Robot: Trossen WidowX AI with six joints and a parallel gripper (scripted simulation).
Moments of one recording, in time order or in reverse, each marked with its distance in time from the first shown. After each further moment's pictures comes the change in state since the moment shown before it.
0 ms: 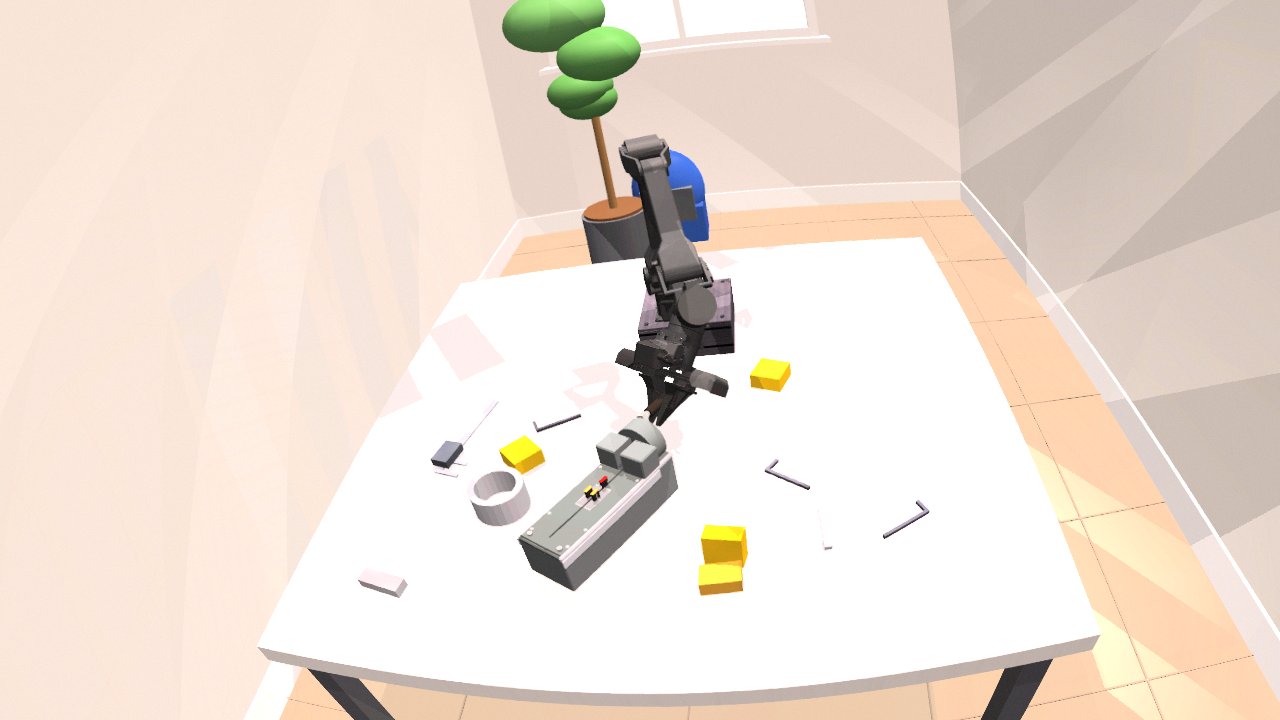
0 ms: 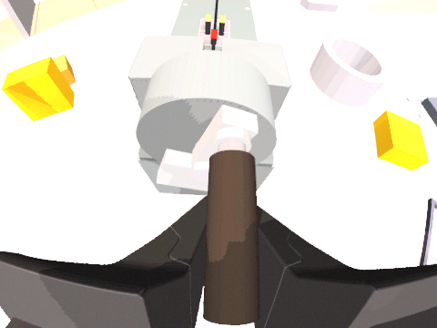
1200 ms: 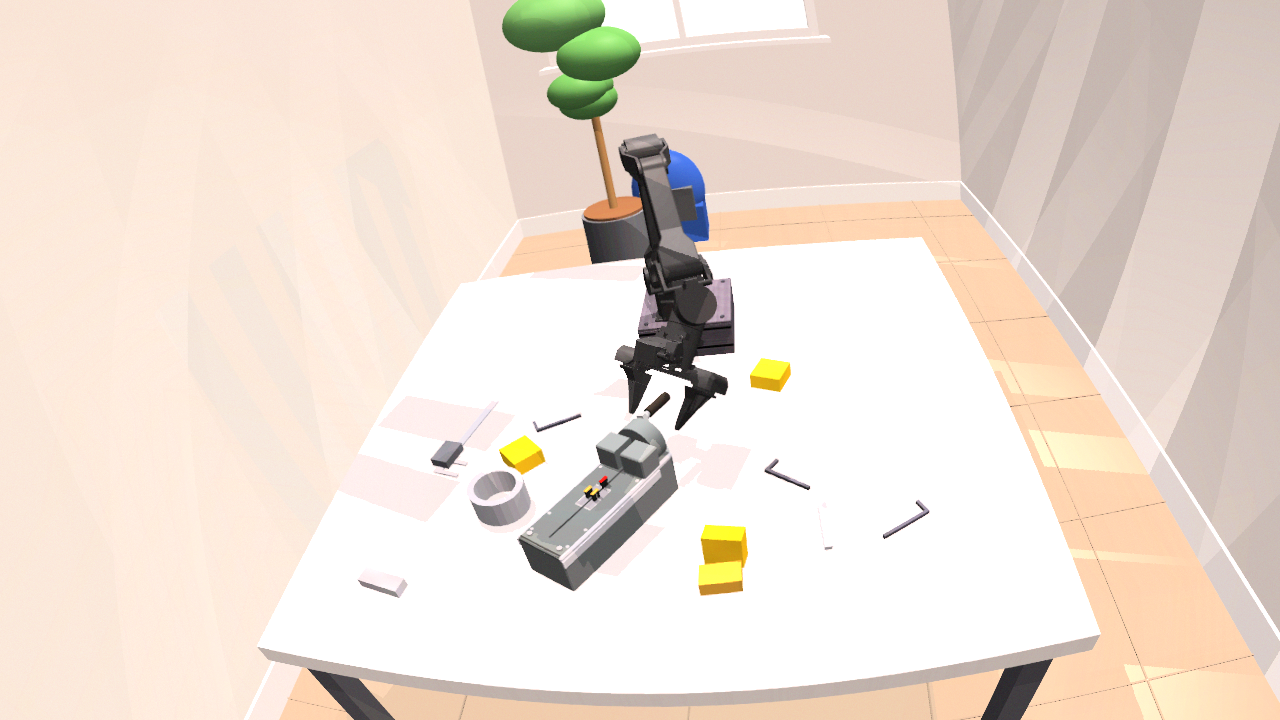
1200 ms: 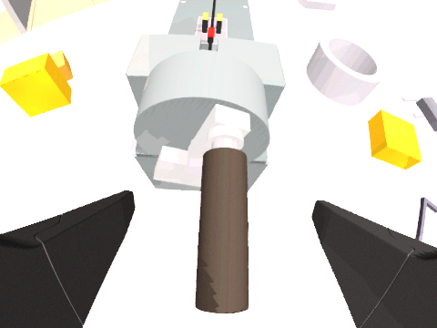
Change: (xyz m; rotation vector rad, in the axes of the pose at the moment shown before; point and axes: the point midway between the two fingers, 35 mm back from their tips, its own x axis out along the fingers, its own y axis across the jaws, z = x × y) arm -0.004 -0.002 0.001 -0.013 0.015 -0.012
